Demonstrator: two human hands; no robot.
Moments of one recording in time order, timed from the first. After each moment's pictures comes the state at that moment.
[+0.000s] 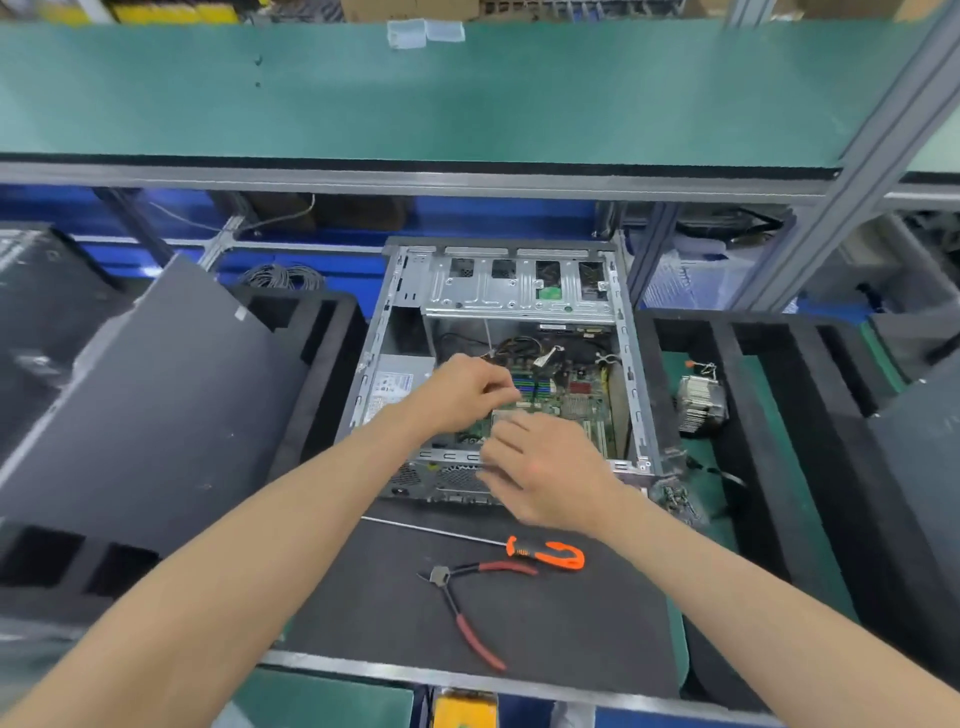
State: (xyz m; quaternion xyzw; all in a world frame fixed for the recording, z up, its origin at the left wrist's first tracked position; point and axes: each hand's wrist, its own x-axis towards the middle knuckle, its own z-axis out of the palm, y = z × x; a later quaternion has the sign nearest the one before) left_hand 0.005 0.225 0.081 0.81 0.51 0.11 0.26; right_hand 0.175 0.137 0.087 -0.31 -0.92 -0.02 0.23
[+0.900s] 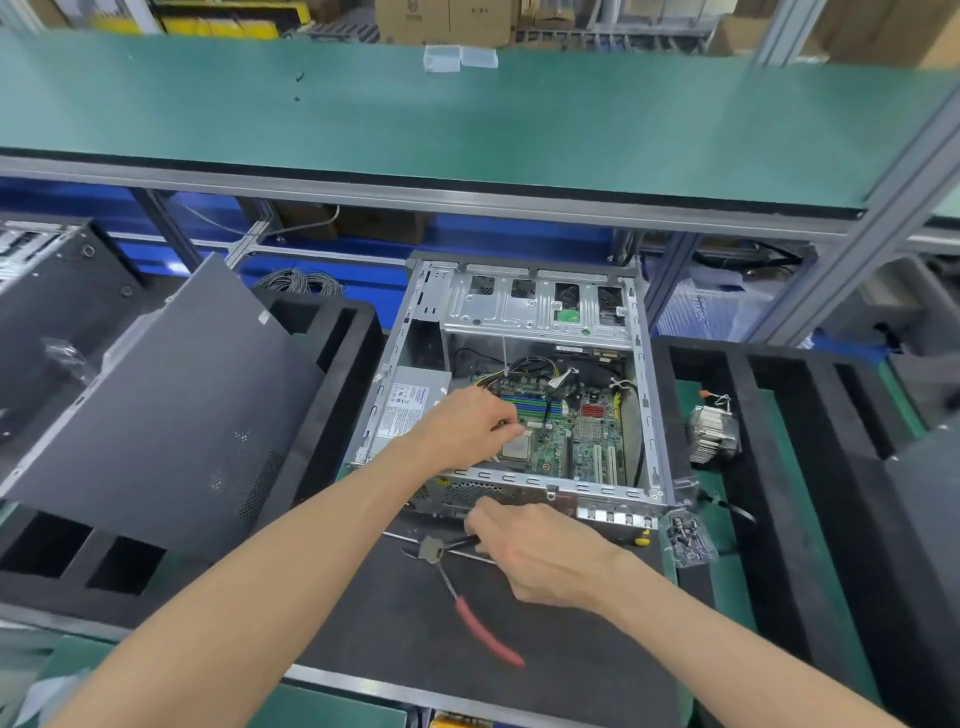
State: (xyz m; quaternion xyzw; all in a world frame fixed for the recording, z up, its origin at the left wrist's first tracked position) left_hand -0.001 0.207 0.074 0.84 0.51 0.08 0.17; right_hand 0.161 0.104 0.075 -0.25 -0.96 0.08 -0.04
